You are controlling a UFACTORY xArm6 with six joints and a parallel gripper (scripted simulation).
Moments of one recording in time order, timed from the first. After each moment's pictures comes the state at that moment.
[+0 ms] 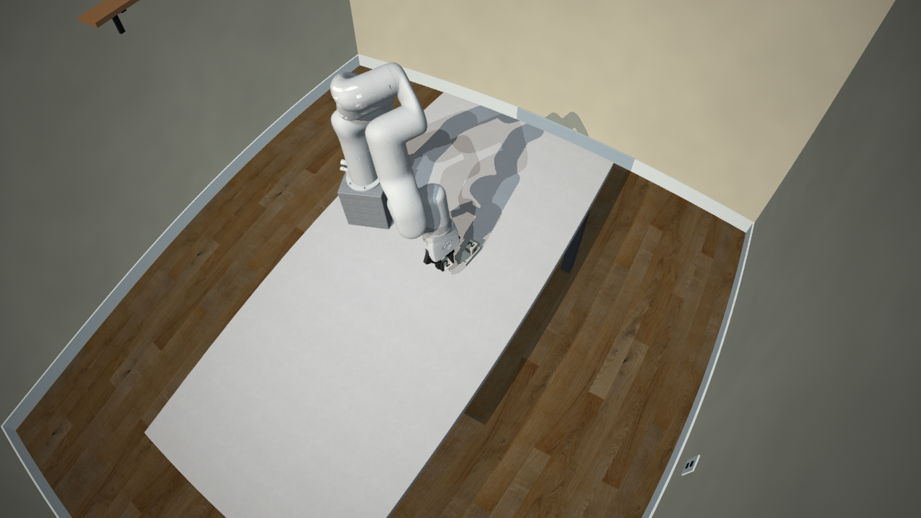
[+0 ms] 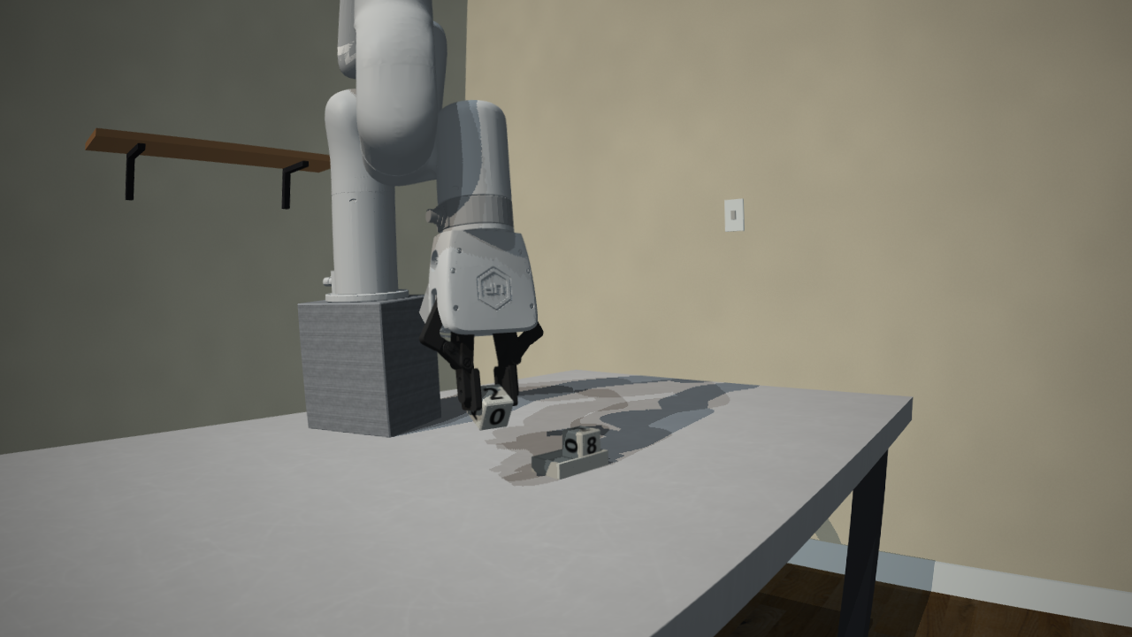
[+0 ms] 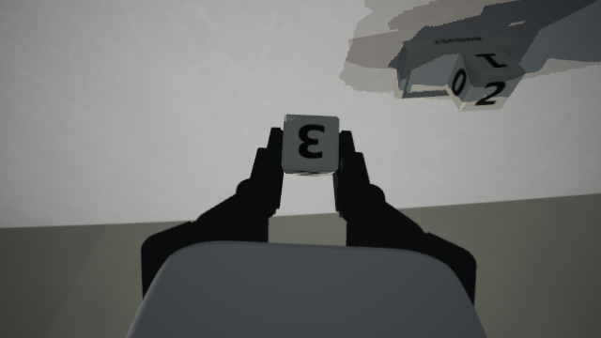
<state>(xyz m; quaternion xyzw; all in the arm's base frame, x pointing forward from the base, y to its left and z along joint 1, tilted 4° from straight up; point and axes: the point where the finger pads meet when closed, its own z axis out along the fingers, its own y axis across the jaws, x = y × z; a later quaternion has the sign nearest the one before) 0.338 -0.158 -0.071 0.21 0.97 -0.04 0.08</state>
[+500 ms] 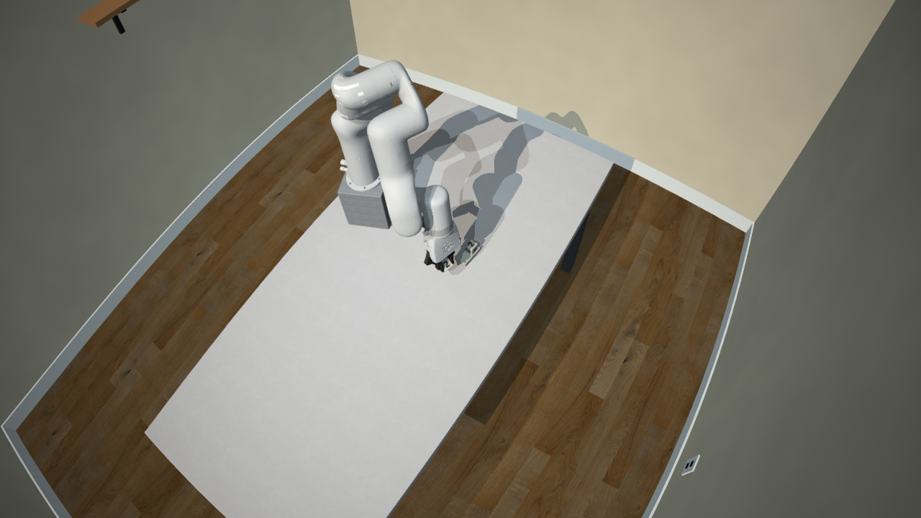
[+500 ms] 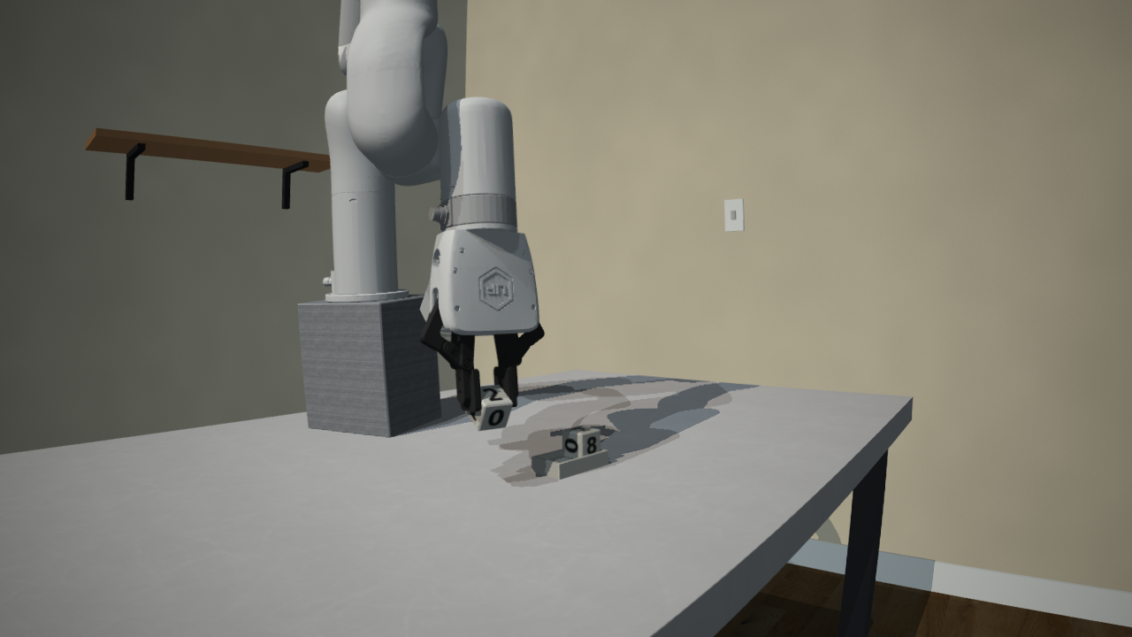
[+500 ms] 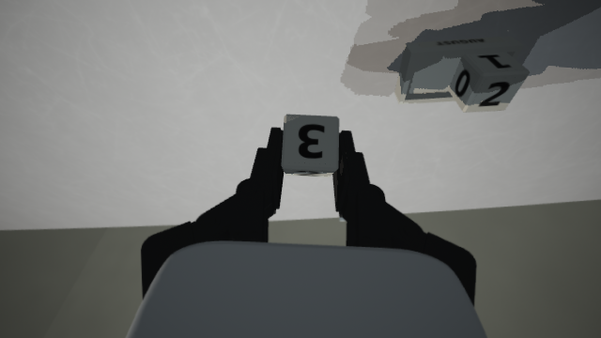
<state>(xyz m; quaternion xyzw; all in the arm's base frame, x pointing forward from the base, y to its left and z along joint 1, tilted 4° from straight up) 0.339 -0.161 -0.071 0.21 0.97 -0.05 0.06</state>
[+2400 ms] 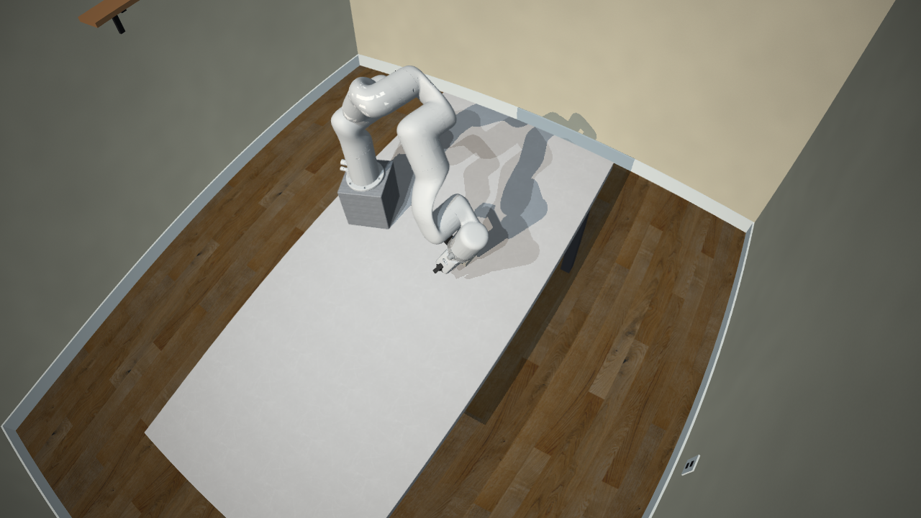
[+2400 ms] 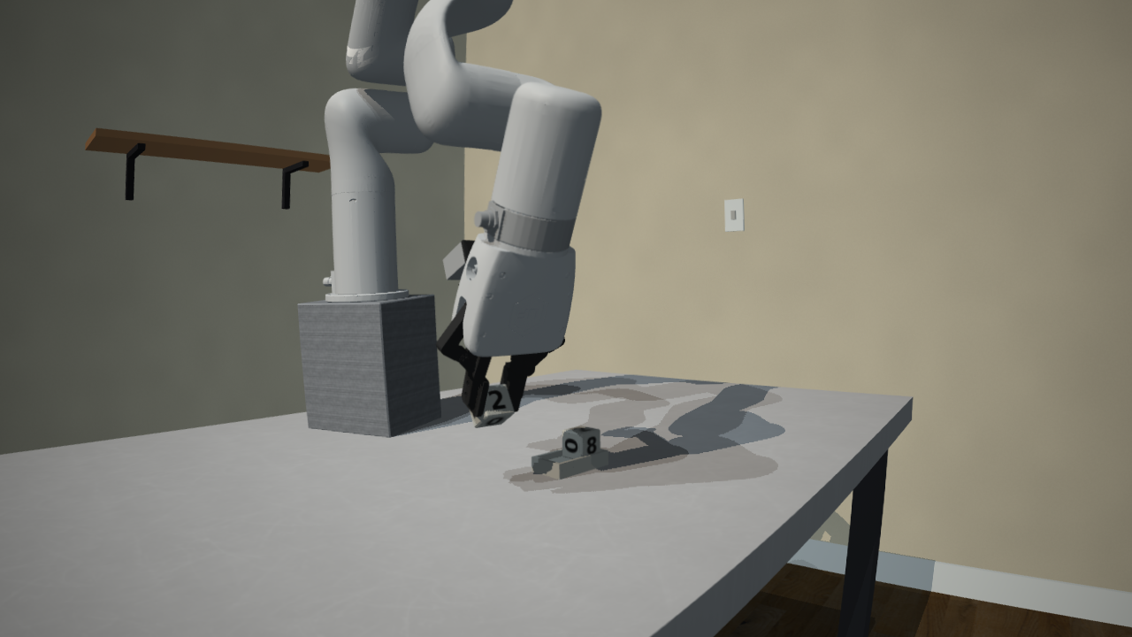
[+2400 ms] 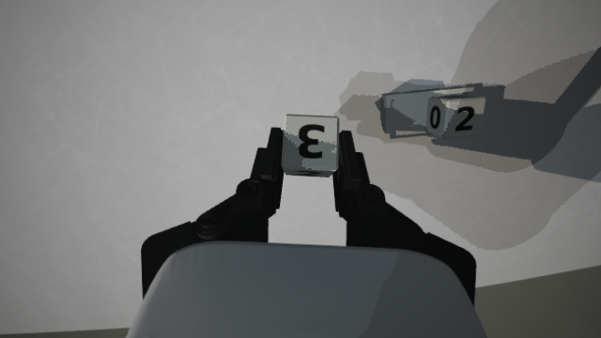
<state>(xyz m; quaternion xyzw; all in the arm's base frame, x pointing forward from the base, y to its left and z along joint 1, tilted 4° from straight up) 0.347 -0.162 -0.072 0.21 0.96 0.02 -0.19</state>
